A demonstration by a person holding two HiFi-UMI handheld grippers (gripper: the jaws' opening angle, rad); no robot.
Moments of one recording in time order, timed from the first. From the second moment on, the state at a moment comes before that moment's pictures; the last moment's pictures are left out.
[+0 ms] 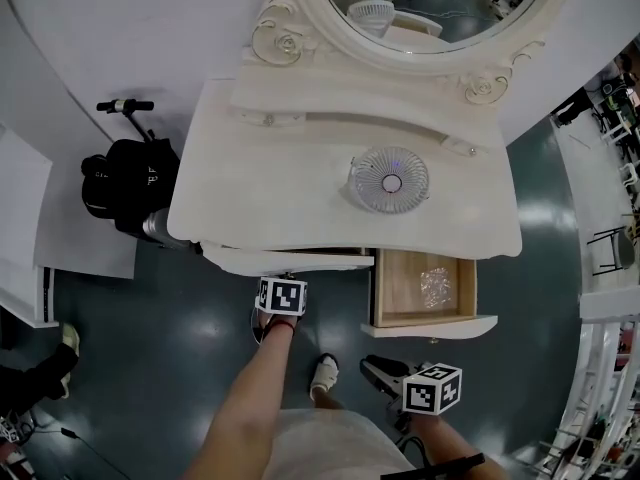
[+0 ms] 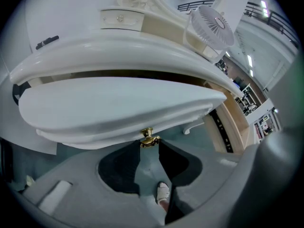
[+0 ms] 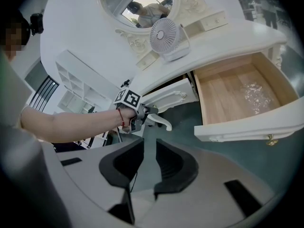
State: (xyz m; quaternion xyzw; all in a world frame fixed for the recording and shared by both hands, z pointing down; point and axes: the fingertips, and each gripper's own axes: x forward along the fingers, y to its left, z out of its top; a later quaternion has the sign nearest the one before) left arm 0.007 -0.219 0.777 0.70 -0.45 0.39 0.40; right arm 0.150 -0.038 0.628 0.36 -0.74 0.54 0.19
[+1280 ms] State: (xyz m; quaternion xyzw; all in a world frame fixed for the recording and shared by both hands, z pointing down) left arm 0.010 -0.267 0.776 0.71 -0.46 0.37 0.38; right arm 0.085 -0.143 0.685 0.28 -0.77 0.46 0.34
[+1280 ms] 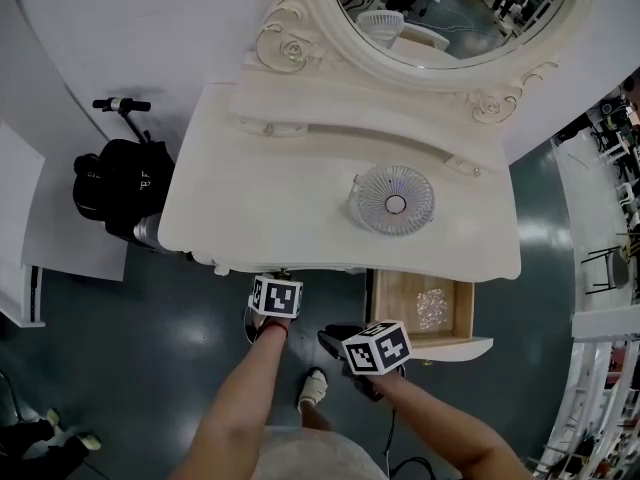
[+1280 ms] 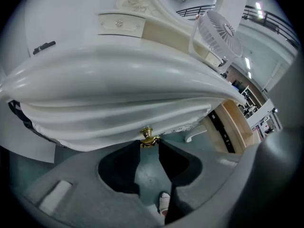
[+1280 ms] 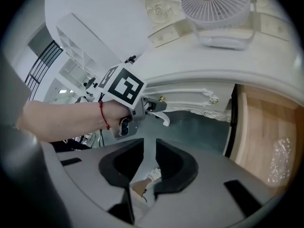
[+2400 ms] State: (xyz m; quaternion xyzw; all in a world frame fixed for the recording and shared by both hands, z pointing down) left arm 0.012 -0.278 0.774 0.72 -0.47 0.35 0.37; right arm 0.086 -0.161 0.685 0.30 -0.77 0.46 0.32
